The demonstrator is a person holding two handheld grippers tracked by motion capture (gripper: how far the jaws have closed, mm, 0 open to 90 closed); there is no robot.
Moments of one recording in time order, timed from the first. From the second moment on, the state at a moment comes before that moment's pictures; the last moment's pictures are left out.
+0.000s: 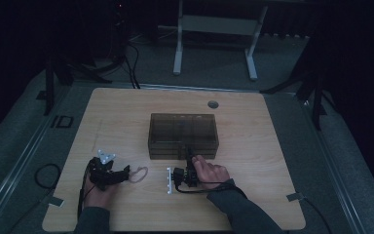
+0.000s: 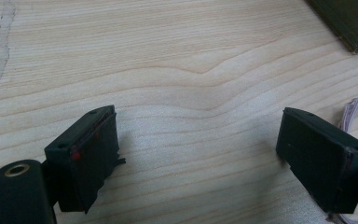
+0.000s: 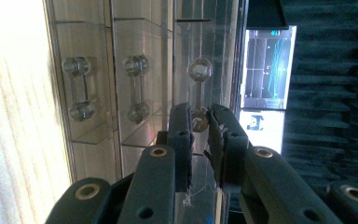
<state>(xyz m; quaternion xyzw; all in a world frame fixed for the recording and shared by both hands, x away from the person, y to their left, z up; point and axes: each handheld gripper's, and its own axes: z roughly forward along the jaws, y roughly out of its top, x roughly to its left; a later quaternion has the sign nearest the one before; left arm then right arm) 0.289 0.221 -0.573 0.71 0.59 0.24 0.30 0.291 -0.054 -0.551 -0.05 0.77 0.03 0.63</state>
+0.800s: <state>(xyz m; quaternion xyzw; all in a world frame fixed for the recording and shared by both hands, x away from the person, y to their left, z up) 0.289 0.221 -0.573 0.71 0.59 0.24 0.30 0.290 -0.055 -0.555 -0.06 0.76 0.03 0.64</state>
